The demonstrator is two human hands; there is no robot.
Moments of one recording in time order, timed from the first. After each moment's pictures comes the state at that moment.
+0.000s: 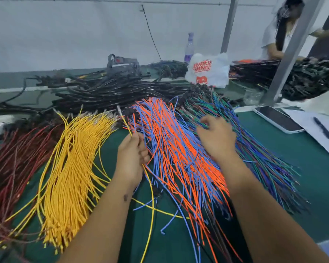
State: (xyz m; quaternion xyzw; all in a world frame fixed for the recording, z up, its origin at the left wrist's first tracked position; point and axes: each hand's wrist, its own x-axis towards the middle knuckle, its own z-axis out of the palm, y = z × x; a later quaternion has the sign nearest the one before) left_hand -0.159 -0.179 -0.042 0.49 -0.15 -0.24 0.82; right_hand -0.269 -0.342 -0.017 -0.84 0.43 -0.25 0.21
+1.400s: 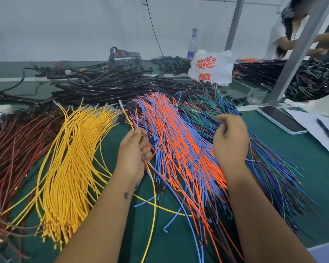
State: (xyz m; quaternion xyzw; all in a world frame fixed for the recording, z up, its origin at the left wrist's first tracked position) left_hand -0.150 -0.175 -0.054 0.48 -0.16 -0.26 0.82; right_hand -0.286 -0.344 -0.040 -0.78 0.35 -0.49 0.17
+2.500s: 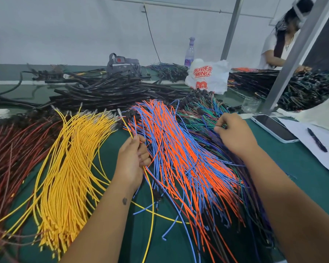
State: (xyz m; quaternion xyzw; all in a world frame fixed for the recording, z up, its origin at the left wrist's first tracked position) left_hand -0.147 -0.177 -0.054 0.45 -0.13 -0.27 0.84; right_hand -0.293 -0.384 0.008 -0.89 0.35 -0.26 0.17
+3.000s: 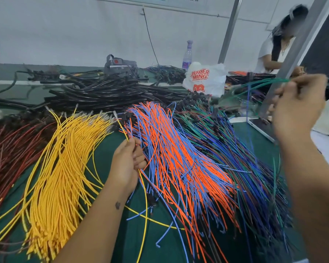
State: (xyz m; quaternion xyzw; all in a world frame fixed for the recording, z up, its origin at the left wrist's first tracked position) left_hand -0.147 -0.178 -0.052 0.44 -0.13 -0.28 0.84; right_hand -0.336 -0.413 0.071 -0.63 0.31 -0.66 0.26
